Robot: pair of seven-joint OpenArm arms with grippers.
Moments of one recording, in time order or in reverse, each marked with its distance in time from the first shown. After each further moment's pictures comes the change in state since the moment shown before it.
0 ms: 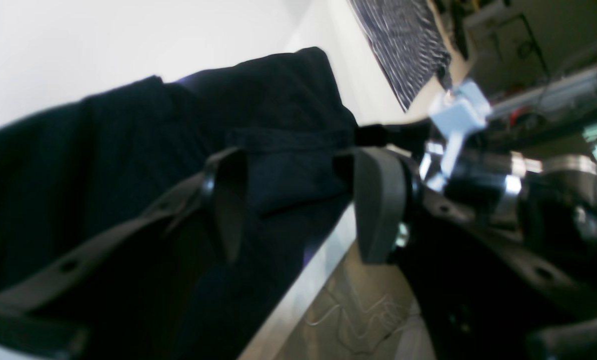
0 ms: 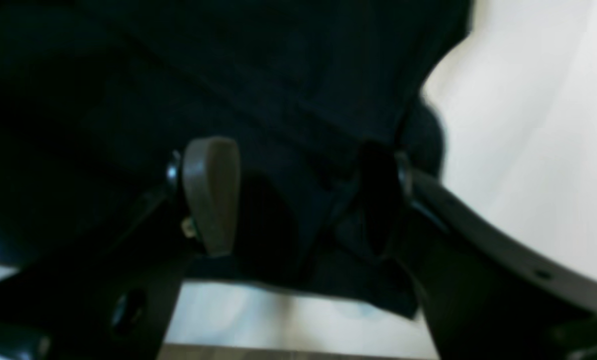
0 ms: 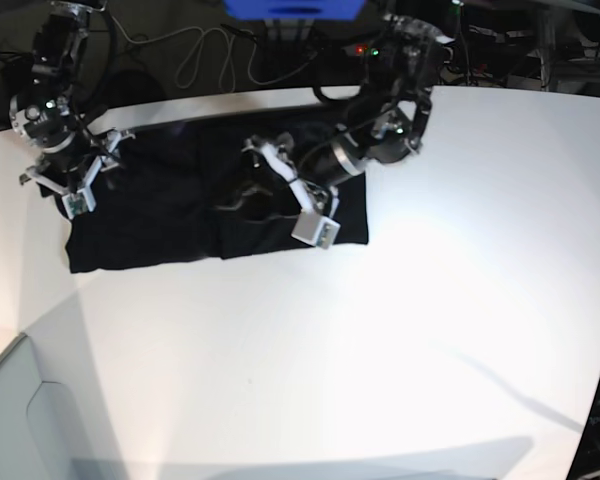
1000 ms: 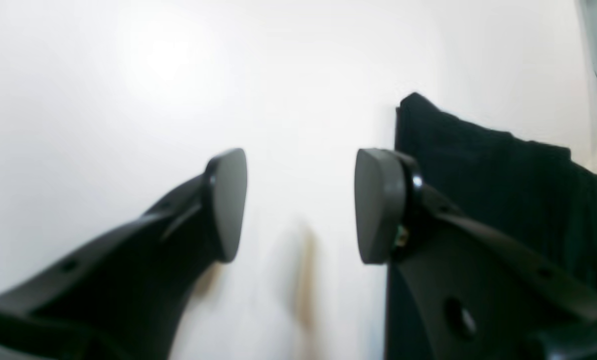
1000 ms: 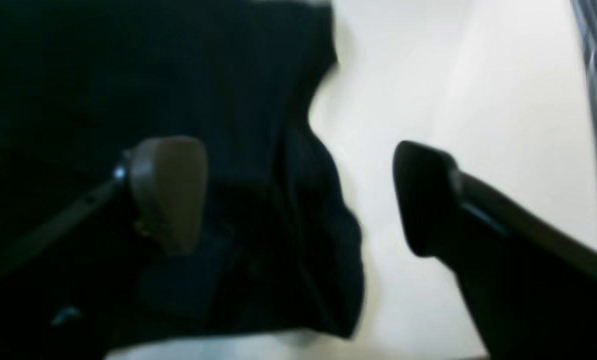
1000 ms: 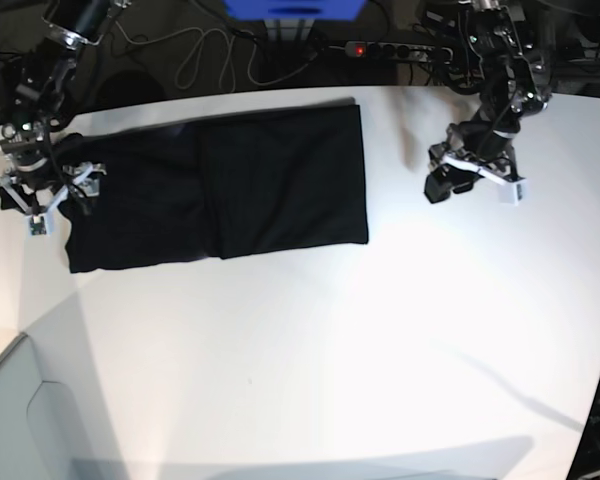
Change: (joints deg) left arm 11.0 -3.3 -40.7 -6.7 0.2 -0.3 0.0; right arm 9.7 -3.6 11.8 -8.0 0.3 0.8 -0.7
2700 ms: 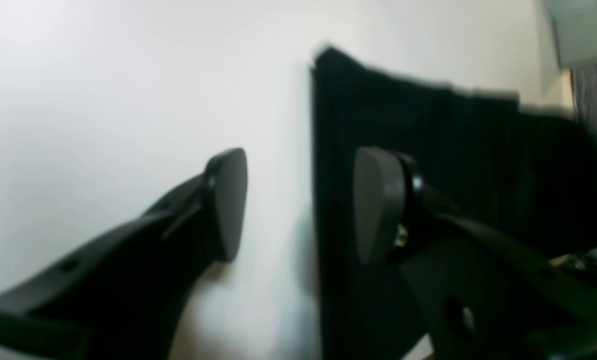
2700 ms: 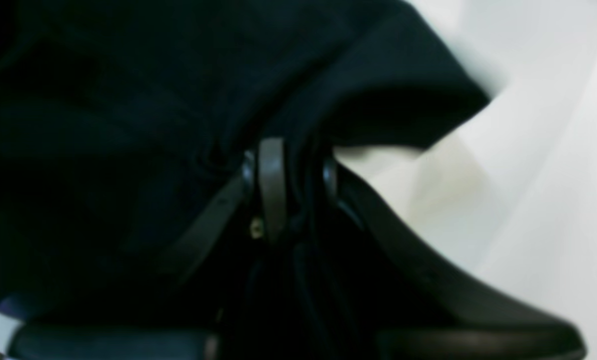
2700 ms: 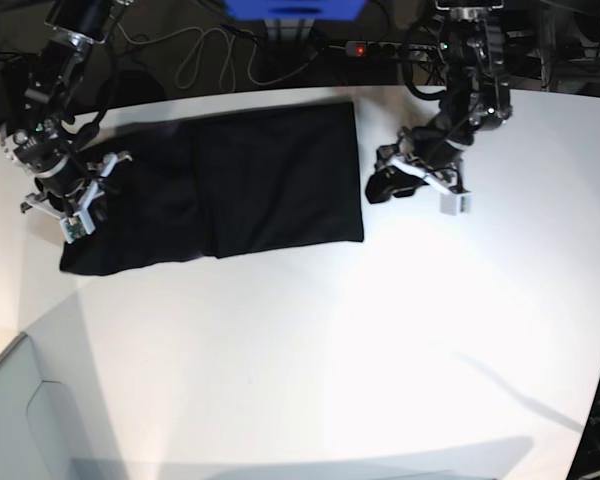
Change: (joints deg) left arm -3.4 1.0 13.0 -4.6 0.3 0.3 -0.6; right arm -1.8 0.9 -7.3 3.4 -0.2 11.3 1.1
